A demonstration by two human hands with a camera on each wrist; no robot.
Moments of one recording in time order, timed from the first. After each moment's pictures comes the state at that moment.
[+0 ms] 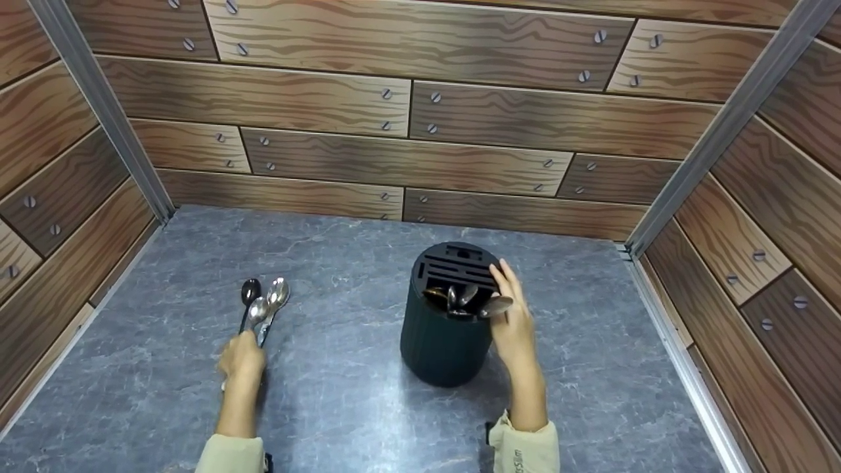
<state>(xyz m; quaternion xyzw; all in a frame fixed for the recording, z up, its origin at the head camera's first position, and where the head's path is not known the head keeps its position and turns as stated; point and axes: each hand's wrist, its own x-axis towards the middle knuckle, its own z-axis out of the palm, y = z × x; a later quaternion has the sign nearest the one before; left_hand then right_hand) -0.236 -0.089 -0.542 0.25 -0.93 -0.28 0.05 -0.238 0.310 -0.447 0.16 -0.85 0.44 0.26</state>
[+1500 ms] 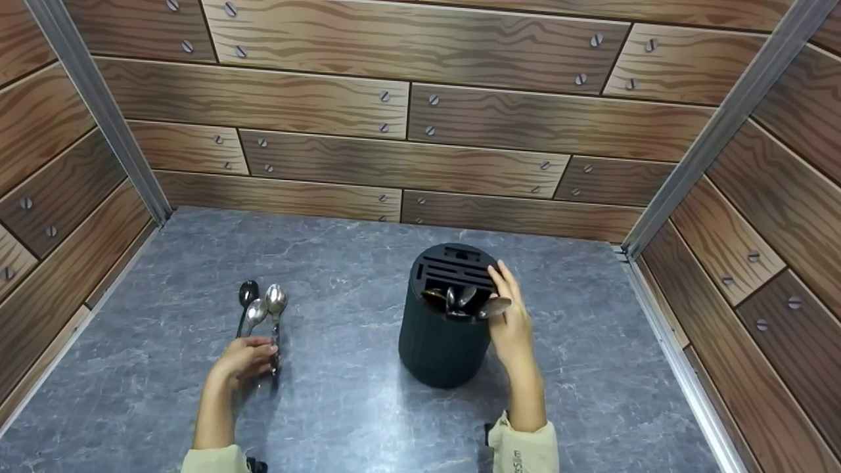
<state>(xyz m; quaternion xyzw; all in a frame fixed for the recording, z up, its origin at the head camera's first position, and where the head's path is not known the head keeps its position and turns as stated) -0.327 -0.150 -0.750 0.12 -0.66 -0.74 -0.09 -0.238 0.311 -0.446 0.17 -0.84 0.43 0.28</state>
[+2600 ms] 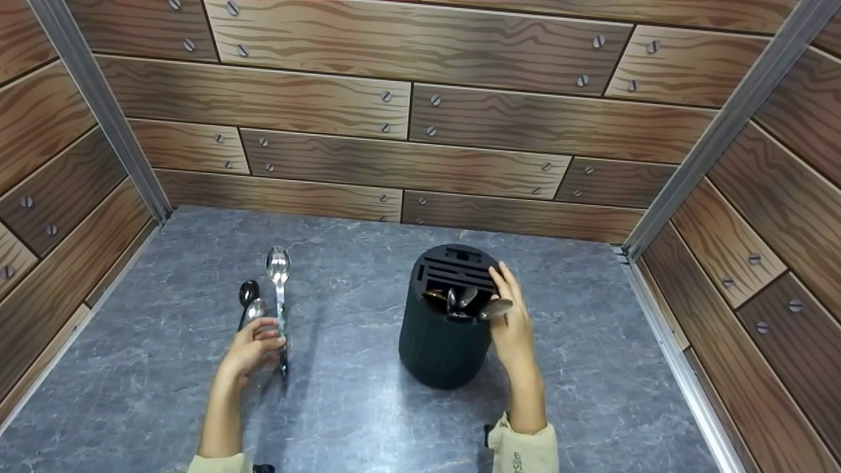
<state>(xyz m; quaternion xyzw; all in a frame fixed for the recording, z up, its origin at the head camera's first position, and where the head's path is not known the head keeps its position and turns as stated) -0.223 -0.089 -0.517 0.11 -0.68 -0.72 0.00 -0.218 0.288 -0.416 0.17 -0.84 0.44 0.27</state>
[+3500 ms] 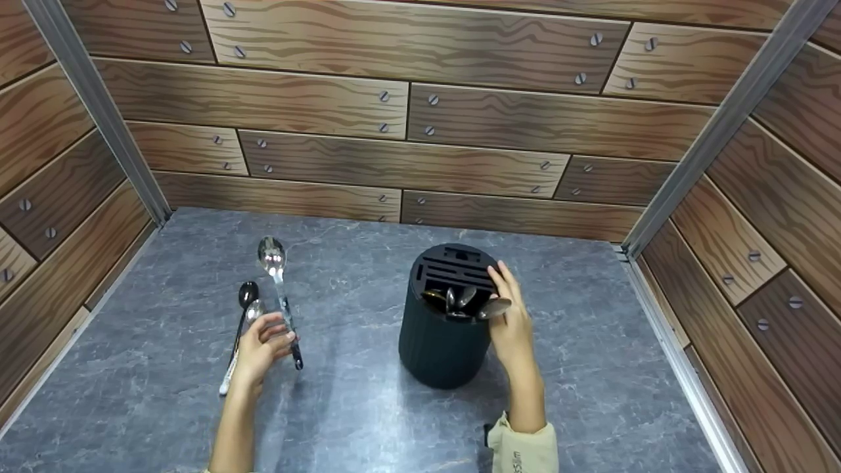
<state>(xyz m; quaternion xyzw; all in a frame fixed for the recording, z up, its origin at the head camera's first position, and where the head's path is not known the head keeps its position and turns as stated) -0.211 -0.059 -0.502 0.09 -0.64 -0.76 0.09 -0.217 0.287 -0.415 0.17 -0.84 0.43 0.27</state>
